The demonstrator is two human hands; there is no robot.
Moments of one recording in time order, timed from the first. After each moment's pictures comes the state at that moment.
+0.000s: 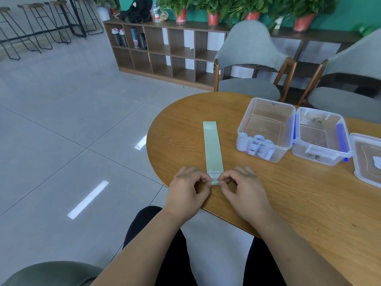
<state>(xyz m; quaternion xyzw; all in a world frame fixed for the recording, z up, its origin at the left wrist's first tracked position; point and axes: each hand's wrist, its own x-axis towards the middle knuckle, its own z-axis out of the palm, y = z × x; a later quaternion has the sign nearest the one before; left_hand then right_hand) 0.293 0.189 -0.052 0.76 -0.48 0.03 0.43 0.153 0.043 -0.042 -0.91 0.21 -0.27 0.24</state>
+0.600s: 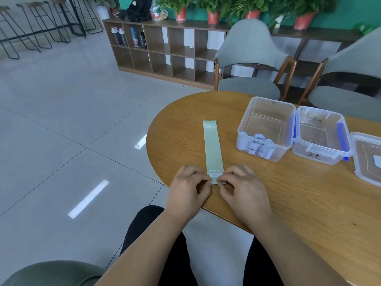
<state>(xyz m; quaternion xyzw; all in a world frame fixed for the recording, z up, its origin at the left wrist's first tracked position) 0.291 0.186 -0.060 0.76 -0.48 0.07 0.43 0.153 0.047 -0.047 -0.92 0.19 -0.29 0.15</state>
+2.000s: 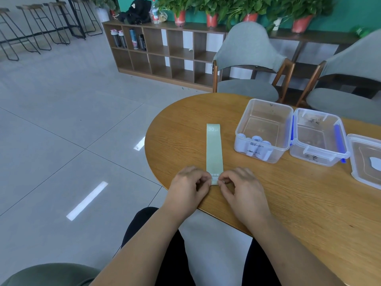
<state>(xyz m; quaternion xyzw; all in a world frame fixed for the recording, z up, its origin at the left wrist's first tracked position) 0.297 0.181 -0.047 0.76 -0.50 0.01 0.41 0.151 0.045 -0.044 -0.91 0.22 -0.29 0.18</state>
